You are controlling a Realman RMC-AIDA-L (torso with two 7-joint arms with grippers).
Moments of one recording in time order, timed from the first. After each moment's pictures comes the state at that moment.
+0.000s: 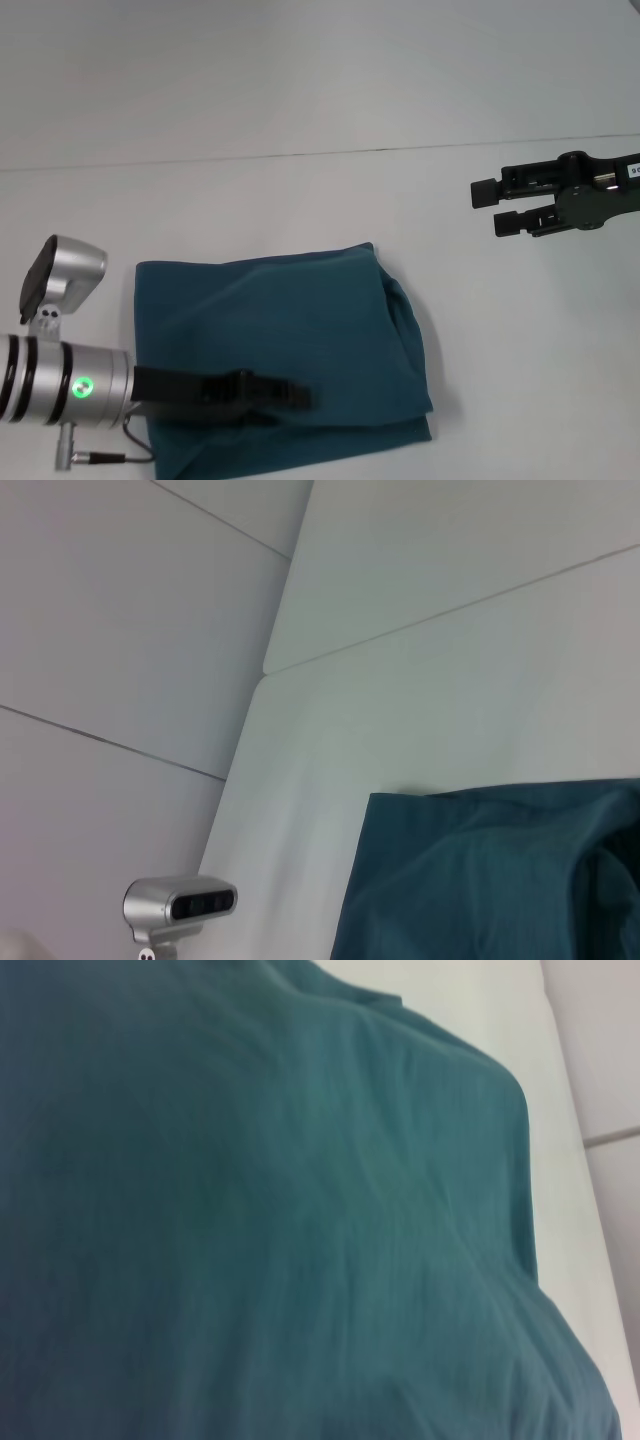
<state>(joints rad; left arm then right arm) -0.63 -2.12 0.90 0.57 2.18 1.40 -2.46 0.72 1.83 -0.66 -0.68 -2.11 -1.72 2.55</state>
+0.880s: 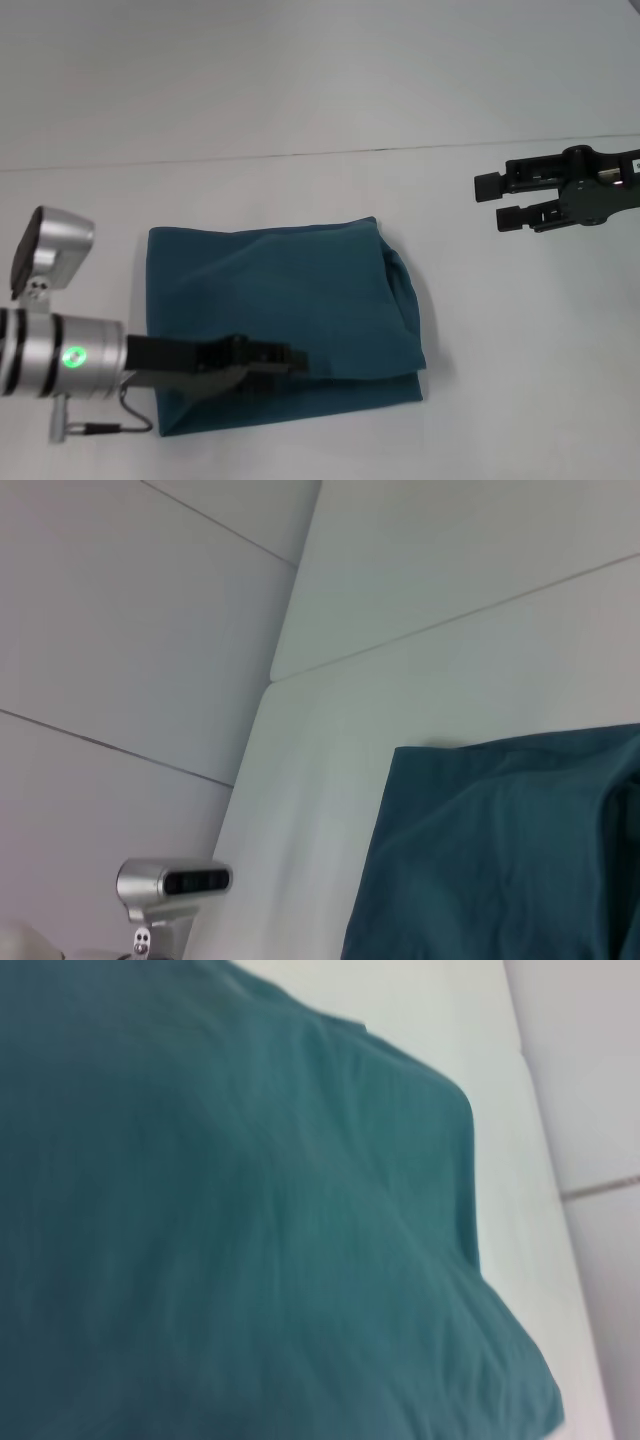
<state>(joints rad) -0.66 -2.10 0.87 0.58 2.14 1.41 -2.48 0.72 1.83 -0.64 -0.68 -2.11 -1.73 2.55</state>
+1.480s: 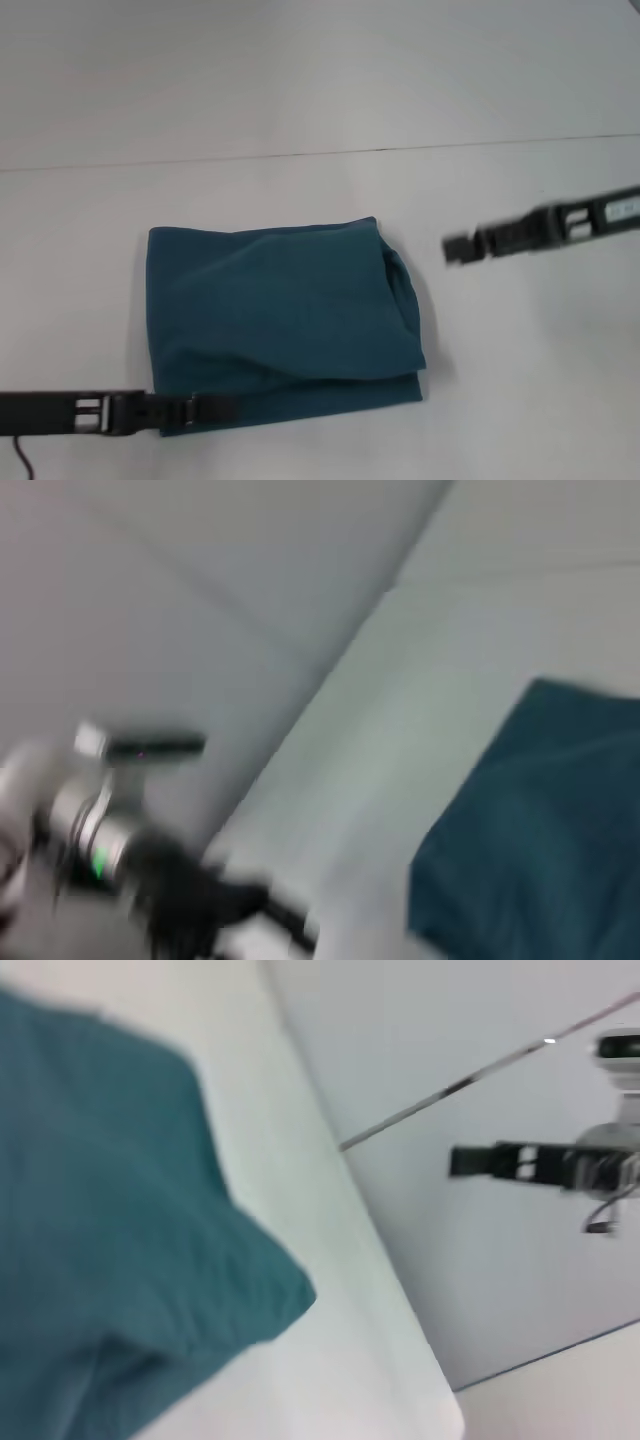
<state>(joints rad) -0.49 -2.09 0.62 0.80 2.15 1.89 -2.14 0.74 1.88 -0.67 -0.68 -2.11 -1.84 2.24</state>
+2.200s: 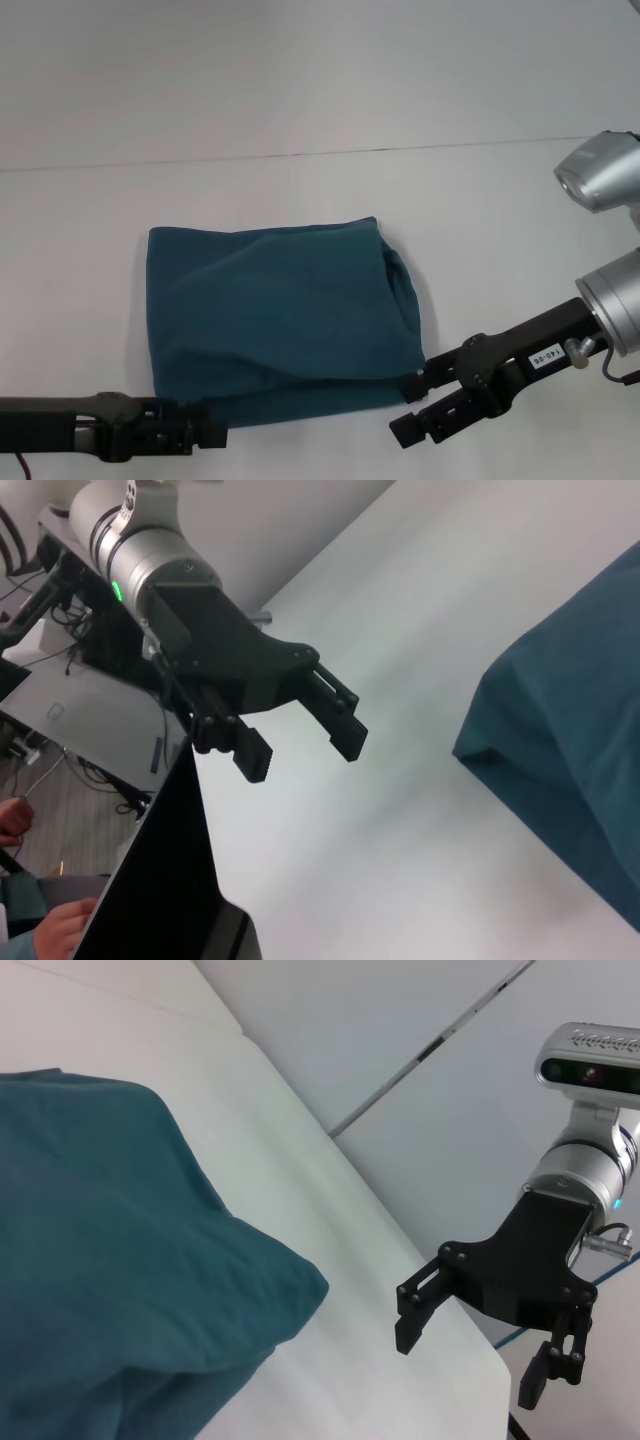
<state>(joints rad) -0.48 -2.09 0.63 0.80 2.18 1.88 -1.96 0.72 2.02 -0.84 -0.69 -2.25 -1.81 1.94</state>
